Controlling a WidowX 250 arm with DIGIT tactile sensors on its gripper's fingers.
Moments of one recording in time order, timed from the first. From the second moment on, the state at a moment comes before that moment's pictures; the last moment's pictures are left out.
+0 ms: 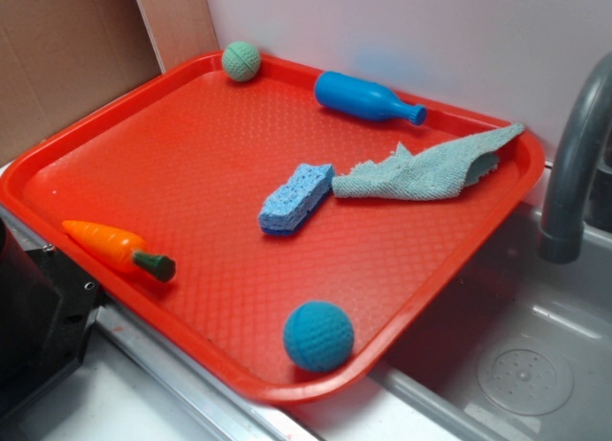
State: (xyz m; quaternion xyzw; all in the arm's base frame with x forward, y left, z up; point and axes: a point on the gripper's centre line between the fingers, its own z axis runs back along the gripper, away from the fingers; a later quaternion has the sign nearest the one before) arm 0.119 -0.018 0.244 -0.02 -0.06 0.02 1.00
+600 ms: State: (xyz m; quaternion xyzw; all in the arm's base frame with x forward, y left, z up) arm 0.170 -0.026 0.189 0.02 -0.03 -0.05 1.00
